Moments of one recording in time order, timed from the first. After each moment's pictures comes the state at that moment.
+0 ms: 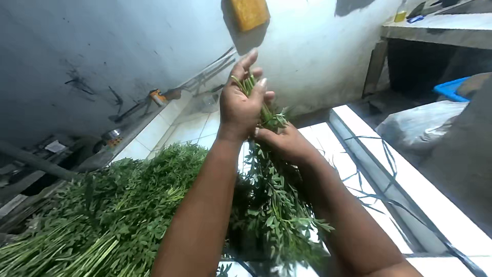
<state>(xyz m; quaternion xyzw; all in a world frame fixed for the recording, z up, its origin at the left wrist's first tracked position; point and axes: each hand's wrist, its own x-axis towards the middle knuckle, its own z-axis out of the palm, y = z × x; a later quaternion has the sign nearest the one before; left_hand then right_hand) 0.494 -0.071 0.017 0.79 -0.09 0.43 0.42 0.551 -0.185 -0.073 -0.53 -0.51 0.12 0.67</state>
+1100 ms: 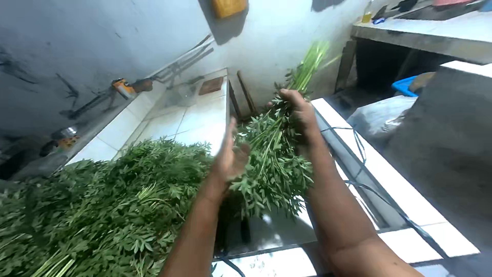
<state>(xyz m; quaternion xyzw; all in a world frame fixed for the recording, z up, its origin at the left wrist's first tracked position) 0.408 -0.071 -0.094 0.90 0.06 0.21 0.37 0.621 -0.189 -0.095 -0.39 -0.20 0.12 0.89</state>
